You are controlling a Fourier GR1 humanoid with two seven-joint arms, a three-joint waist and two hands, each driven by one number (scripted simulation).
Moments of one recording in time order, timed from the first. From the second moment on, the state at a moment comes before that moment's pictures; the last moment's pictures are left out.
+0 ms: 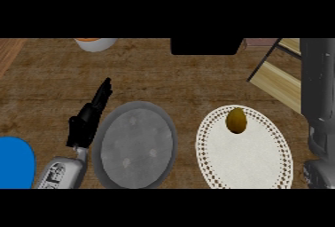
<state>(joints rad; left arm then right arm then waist) -0.20 0.16 -0.14 -1.42 -0.04 0.09 0.02 -1.16 -0.23 -0.28 -1.22 1.79 -0.03 1.05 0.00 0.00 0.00</state>
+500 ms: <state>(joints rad) -0.19 0.16 -0.13 -1.45 -0.05 0.08 0.04 -1.12 -0.35 -0.31 -1.04 1.77 -0.18 0.97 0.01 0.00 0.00</state>
